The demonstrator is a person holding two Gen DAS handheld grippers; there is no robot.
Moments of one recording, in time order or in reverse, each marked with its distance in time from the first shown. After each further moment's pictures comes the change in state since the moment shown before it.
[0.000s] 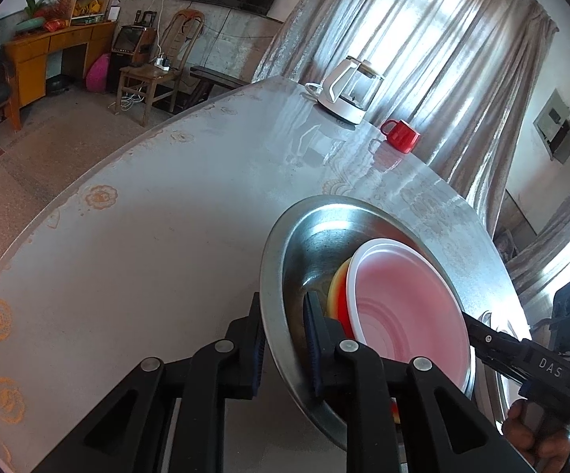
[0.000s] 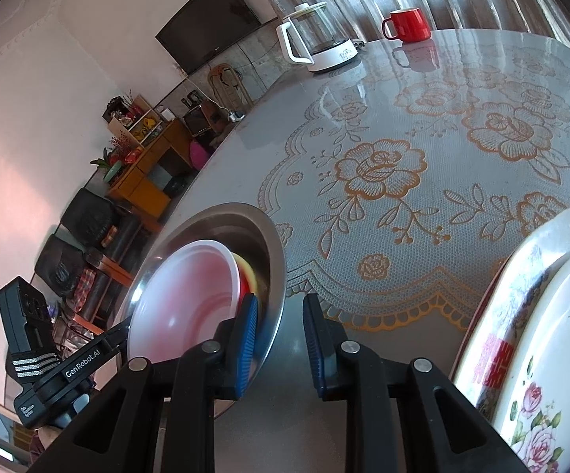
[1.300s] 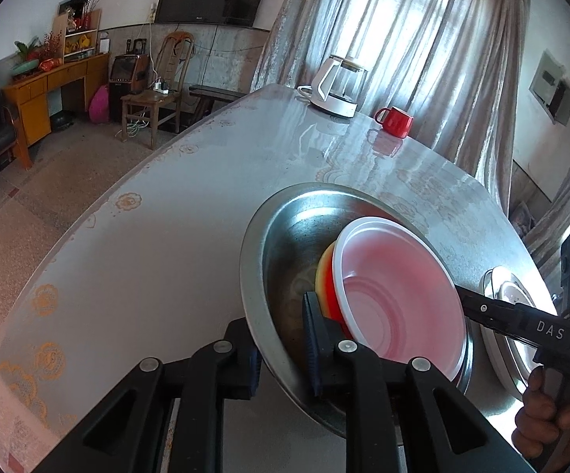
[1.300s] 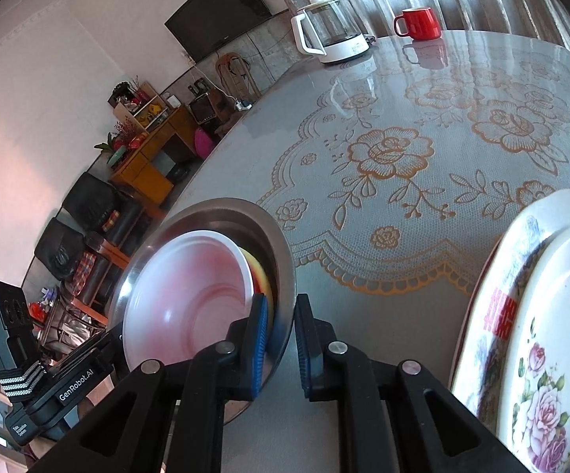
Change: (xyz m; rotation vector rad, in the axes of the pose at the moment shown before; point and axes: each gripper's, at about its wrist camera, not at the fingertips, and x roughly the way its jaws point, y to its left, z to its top) left arm -0.039 -0.016 -0.030 0.122 -0.024 0.088; right arm -0.009 0.013 -0.016 -0.042 0.036 -0.014
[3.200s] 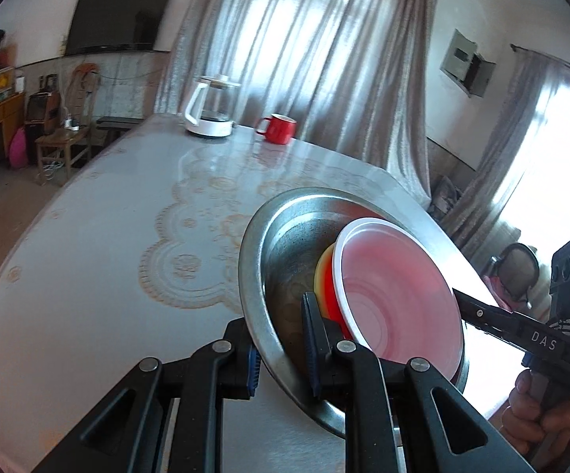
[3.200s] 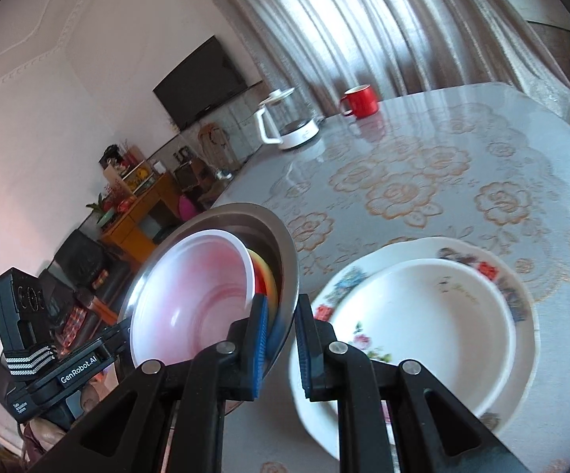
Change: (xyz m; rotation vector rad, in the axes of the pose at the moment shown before) left arm -0.032 -0.135 0.019 0.193 -0.025 -0.282; right arm -0.141 -0.048 -0.015 0.047 -0.269 -0.075
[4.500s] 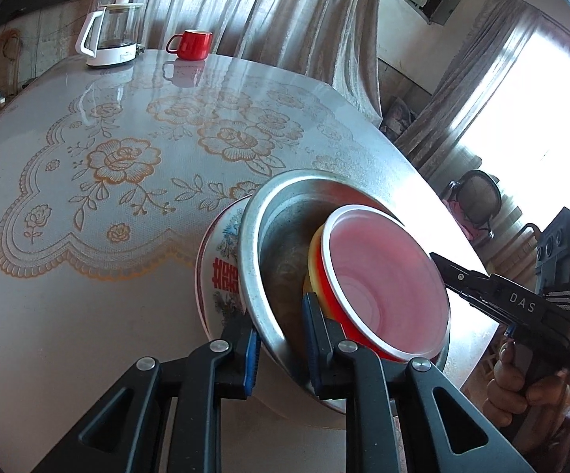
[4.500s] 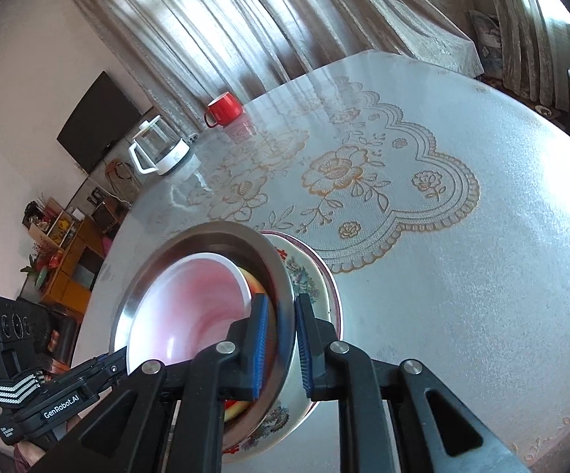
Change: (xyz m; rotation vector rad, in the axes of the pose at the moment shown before) left arm 0.092 -0.075 -0.017 0.075 0.300 -0.170; right arm -0.046 -0.118 -0.015 0.267 -0.013 -0.255
